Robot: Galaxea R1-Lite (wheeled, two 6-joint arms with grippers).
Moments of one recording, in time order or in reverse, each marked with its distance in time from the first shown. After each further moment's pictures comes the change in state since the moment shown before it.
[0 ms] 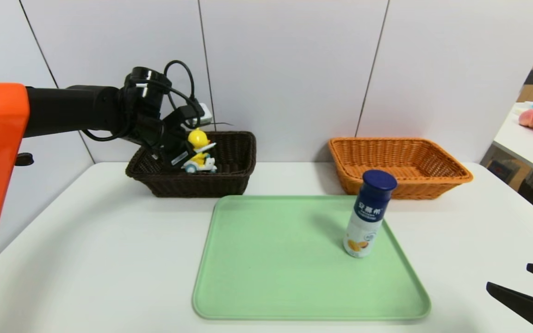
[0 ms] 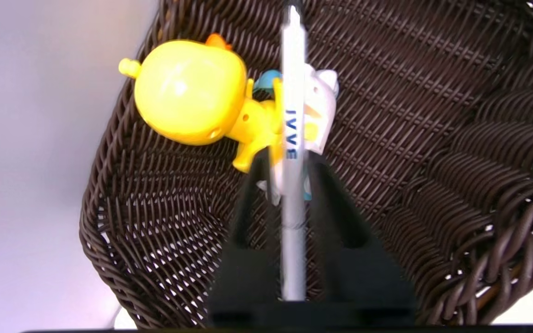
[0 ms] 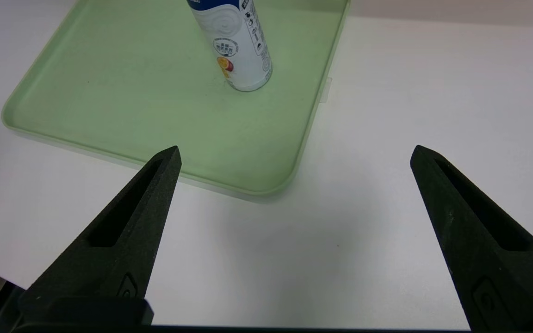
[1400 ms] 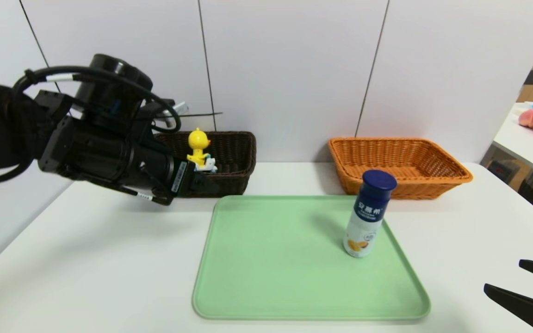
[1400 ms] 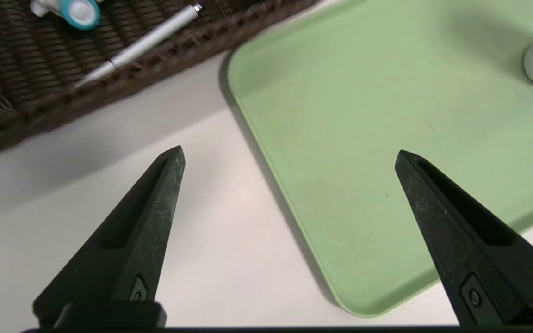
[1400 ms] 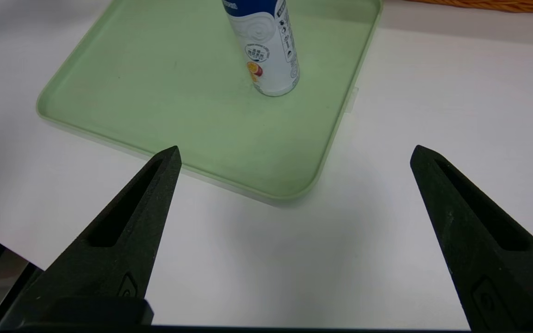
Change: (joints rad) left arm -0.237 -0.500 0.589 -0.057 0.041 -0.876; right arm 0.017 0.009 -0.018 -0.005 0.060 -0.021
